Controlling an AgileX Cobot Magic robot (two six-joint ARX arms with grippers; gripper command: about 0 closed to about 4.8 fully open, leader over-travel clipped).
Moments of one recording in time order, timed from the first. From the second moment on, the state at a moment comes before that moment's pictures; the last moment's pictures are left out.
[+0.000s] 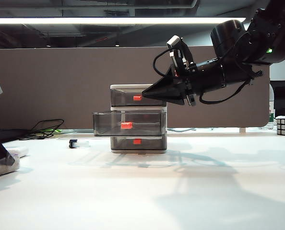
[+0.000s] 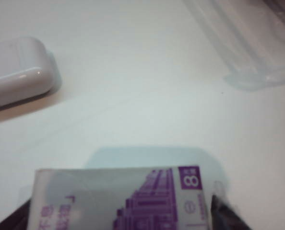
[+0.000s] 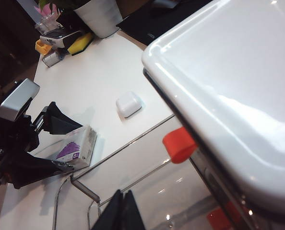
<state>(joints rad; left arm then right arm) 0.05 1.33 0.30 0.37 0.42 0.27 0.31 1.90 1.12 0.43 -0.92 0.16</state>
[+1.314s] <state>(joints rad) 0.05 1.38 0.31 0.44 0.47 0.29 0.31 1.90 1.12 0.43 -0.92 0.15</state>
